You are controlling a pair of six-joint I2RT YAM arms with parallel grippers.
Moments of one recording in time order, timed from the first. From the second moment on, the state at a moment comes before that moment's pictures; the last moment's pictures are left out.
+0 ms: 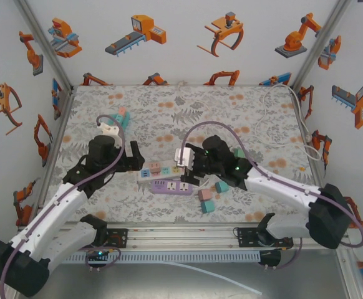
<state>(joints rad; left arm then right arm) -0.46 0.88 0.71 -0.47 -0.07 -0.41 0.86 1.31 0.84 -0.10 -0.39 -0.60</state>
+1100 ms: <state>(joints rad) -0.26 1.11 0.59 -0.34 0.17 -0.58 0.85 1.94 1.21 0.05 -0.67 -0.63</state>
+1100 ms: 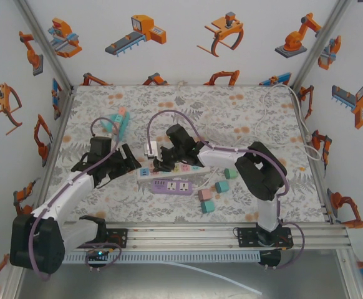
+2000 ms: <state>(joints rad) -0.27 1.28 0.54 -0.19 0.24 -0.64 0.85 1.94 1.16 0.19 -0.68 -0.48</state>
